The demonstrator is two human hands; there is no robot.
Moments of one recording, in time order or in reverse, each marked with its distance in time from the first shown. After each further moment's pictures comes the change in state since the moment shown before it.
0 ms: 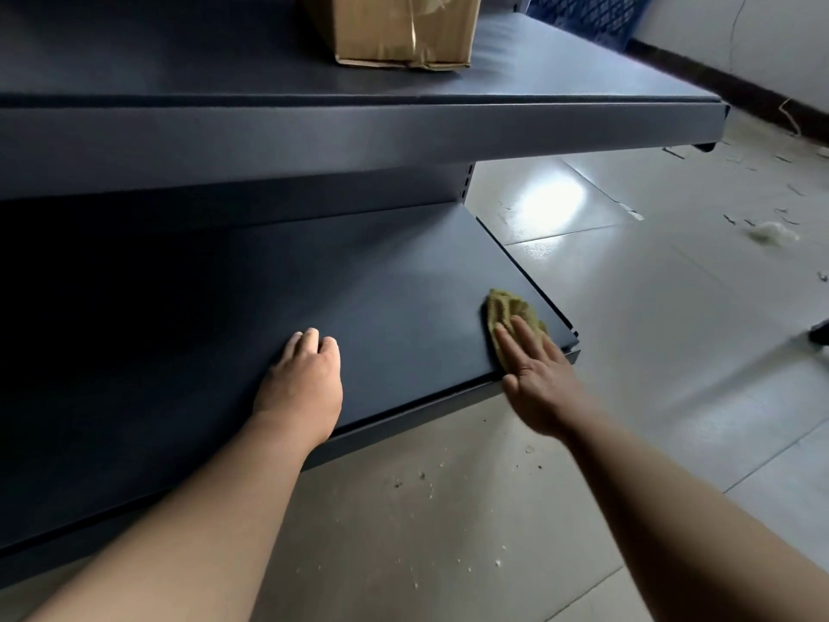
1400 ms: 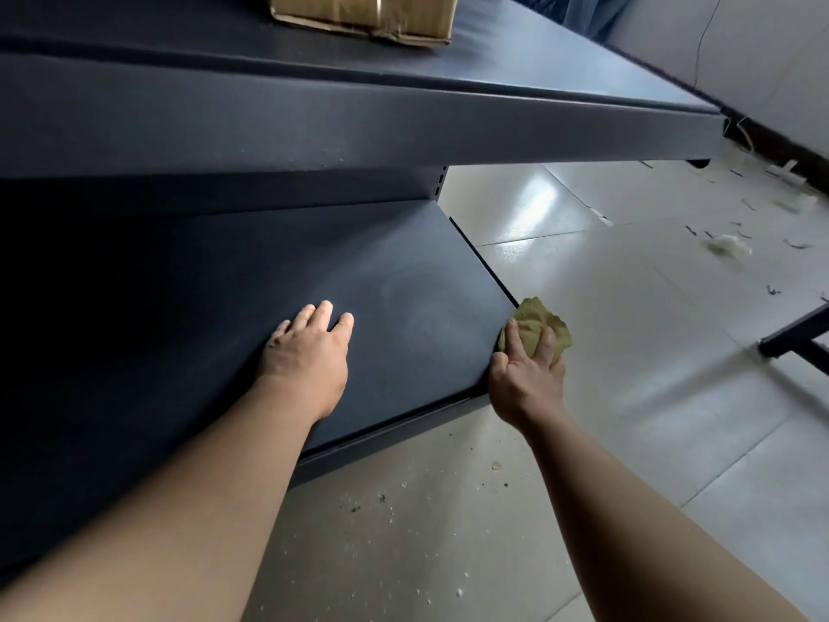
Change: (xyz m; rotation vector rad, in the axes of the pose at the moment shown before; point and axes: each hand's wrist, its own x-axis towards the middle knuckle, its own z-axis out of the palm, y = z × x) left_hand 0.062 0.043 0.010 0.111 -0.079 0.119; right_hand 0.034 0.014 0.009 0.235 -0.028 0.458
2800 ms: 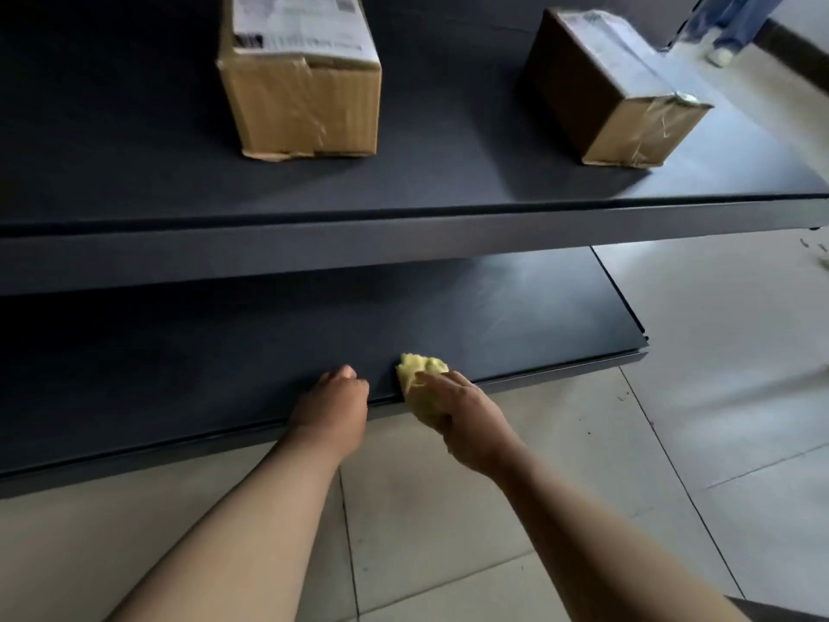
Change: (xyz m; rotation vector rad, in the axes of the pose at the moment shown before) left_hand -0.192 -0.148 -0.037 -0.260 -0.296 -0.181; right_hand -0.216 -0.191 -0.004 0.256 -0.320 -0.549
